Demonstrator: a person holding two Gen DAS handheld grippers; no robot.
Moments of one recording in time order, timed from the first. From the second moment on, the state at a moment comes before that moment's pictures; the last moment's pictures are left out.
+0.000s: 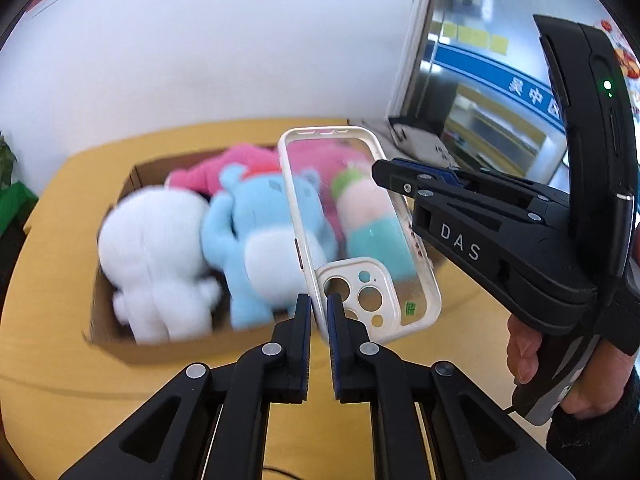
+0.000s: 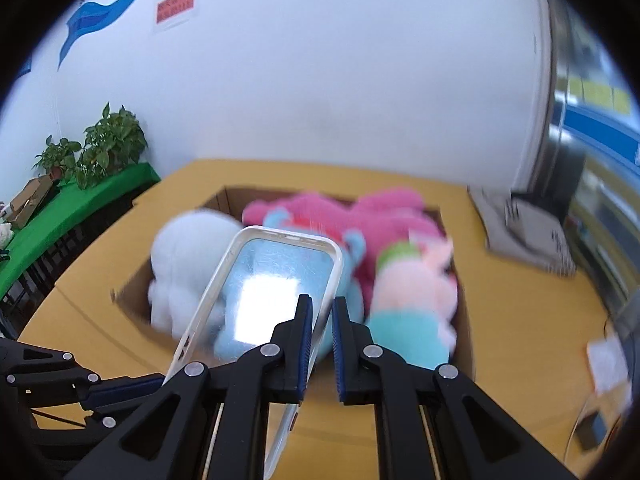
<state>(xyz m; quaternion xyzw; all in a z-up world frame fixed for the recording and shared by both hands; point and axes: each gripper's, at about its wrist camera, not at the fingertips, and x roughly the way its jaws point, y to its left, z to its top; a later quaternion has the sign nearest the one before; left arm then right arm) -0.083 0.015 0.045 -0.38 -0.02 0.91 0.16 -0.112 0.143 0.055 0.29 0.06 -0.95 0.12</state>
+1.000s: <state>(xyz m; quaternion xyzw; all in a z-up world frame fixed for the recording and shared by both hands) -0.172 -0.028 0.027 -0.40 -0.02 0.92 0.07 -0.185 0.164 0.016 0.32 0.05 -0.94 0.13</state>
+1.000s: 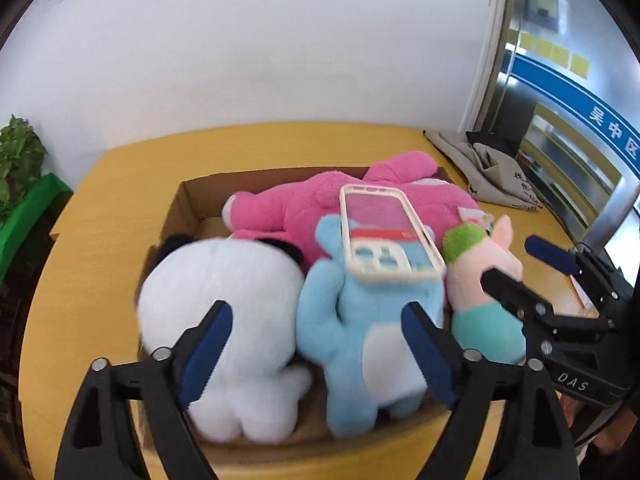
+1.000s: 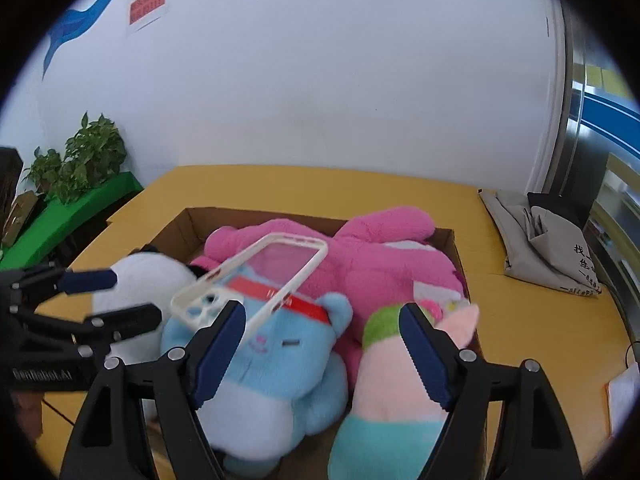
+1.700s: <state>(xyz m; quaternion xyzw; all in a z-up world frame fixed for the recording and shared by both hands) -0.005 -0.038 -0.003 -0.36 -0.06 0.93 0.01 -0.012 0.180 -0.020 0.34 0.04 -0.93 0.09</state>
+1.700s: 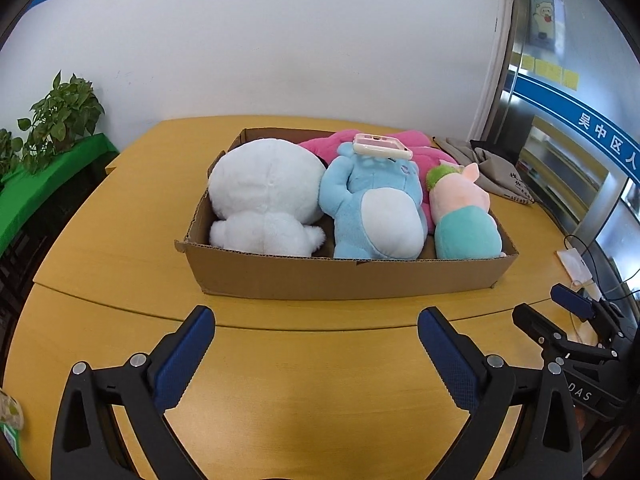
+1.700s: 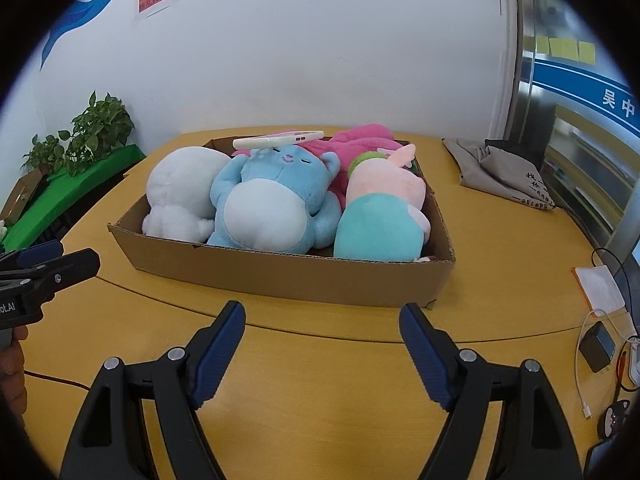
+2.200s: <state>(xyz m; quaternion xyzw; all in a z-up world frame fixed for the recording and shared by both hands) 0.011 -0.035 -0.003 -0.37 -0.06 0.93 0.02 -0.002 0.186 -0.021 0.35 0.02 -0.93 0.08</state>
